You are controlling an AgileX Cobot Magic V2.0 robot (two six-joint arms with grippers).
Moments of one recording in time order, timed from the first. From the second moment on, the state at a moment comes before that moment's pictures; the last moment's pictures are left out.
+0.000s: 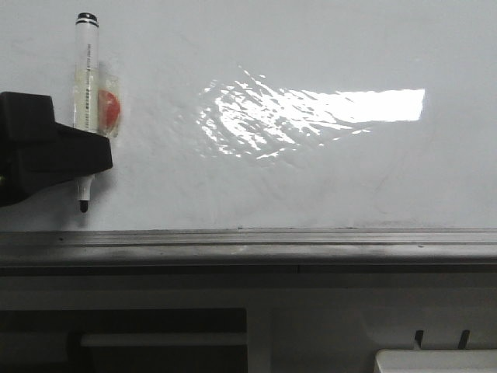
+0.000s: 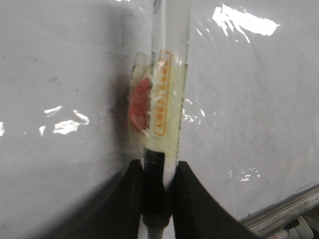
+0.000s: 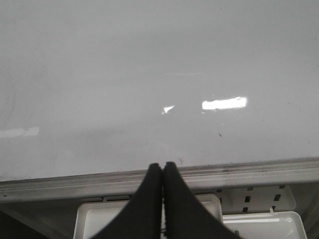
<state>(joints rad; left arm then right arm) -0.76 1.24 -0.24 -0.17 -0.66 -0.36 0.00 0.22 -0.30 0.09 0.59 0.07</state>
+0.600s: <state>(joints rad) -0.76 1.07 -0.26 0.38 -0.53 -0.36 0.45 0.51 -0.50 0.42 0.61 -0.33</state>
